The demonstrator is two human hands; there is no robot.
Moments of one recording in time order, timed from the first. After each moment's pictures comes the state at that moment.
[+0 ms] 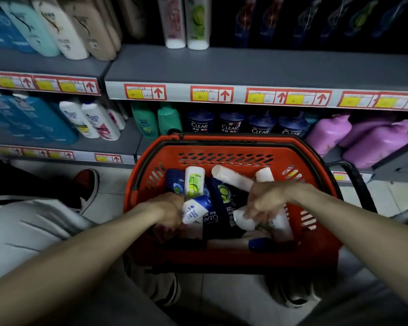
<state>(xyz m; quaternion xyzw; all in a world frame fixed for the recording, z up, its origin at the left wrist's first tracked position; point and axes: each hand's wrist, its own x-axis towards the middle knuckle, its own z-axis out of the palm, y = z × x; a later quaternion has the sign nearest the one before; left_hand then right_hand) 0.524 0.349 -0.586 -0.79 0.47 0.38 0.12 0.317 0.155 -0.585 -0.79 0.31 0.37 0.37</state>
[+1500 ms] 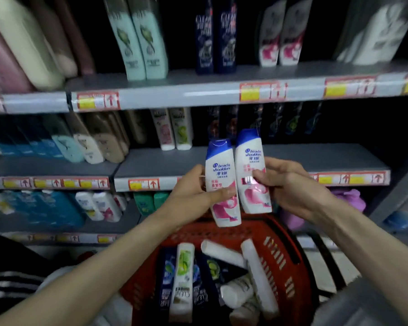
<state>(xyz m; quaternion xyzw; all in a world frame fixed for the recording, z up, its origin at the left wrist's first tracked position) 0.459 0.259 -0.362 -0.62 0.43 0.37 -0.54 0.273 0.118 -0.353 -0.55 0.20 -0.26 0.77</state>
